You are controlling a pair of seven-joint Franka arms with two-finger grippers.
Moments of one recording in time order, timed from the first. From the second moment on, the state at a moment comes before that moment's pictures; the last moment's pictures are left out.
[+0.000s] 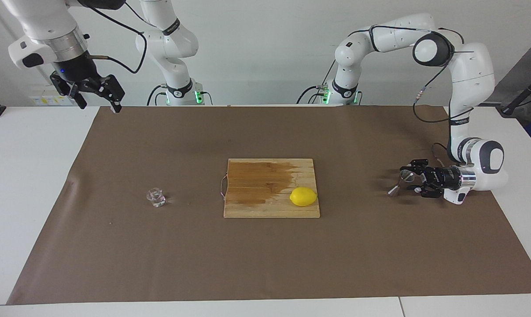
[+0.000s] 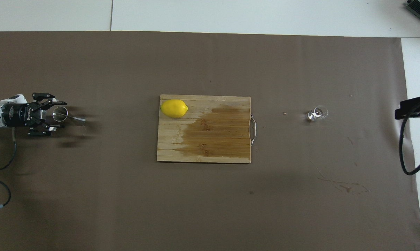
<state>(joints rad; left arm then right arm) 0.74 0.89 -0.35 -1.47 -1.01 1.29 -0.82 -0.02 -0.04 -0.04 -1.54 -0.02 1.51 0.09</state>
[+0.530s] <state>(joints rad) 0.74 0.89 -0.35 -1.47 -1.01 1.29 -0.82 -0.02 -0.04 -0.05 -1.54 -0.02 1.52 0.09</state>
